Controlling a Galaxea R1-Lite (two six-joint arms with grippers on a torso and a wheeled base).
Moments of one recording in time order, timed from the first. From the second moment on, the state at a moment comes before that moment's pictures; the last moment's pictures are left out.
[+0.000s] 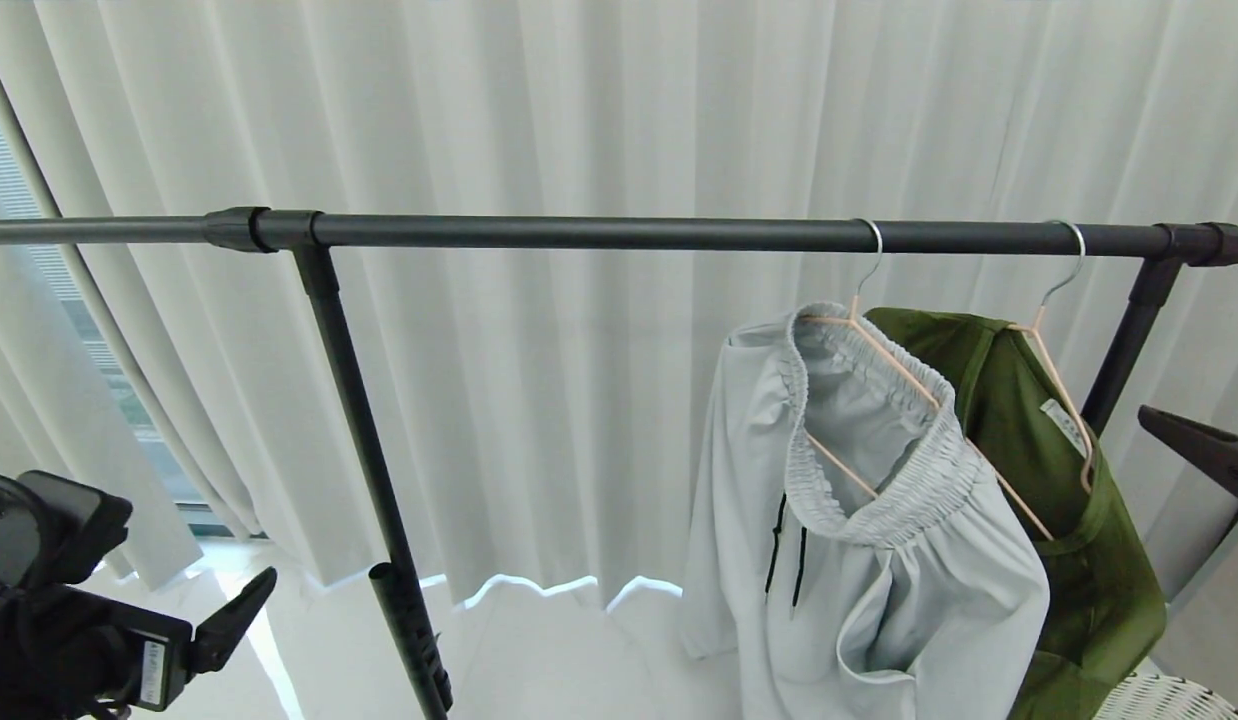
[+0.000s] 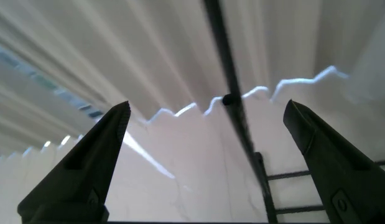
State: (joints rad) left arm 0.01 1.06 -0.20 -0.53 0.05 0.38; right arm -0.02 1.03 -0.56 -0.36 0.30 -0.12
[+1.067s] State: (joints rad) left arm 0.24 0.74 -0.05 -0.52 0.06 0.35; right arm -0.17 0.76 -0.34 -0.36 0.30 -0.16
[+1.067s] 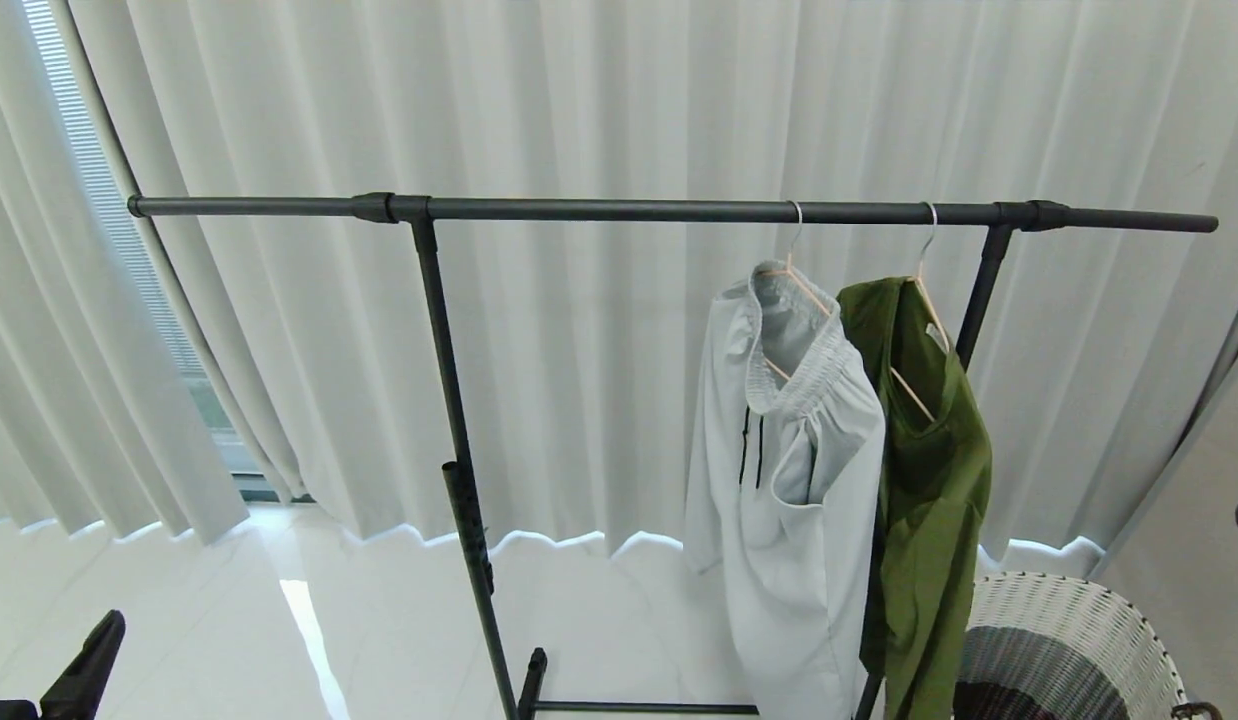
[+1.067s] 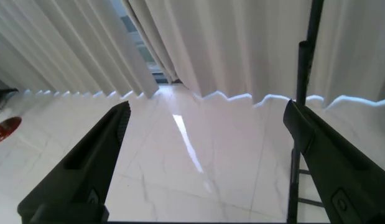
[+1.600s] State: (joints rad) left arm 0.11 0.48 0.00 -0.29 -0.06 0.33; right arm -0.17 0.58 -0.24 -0.28 0.30 -0.27
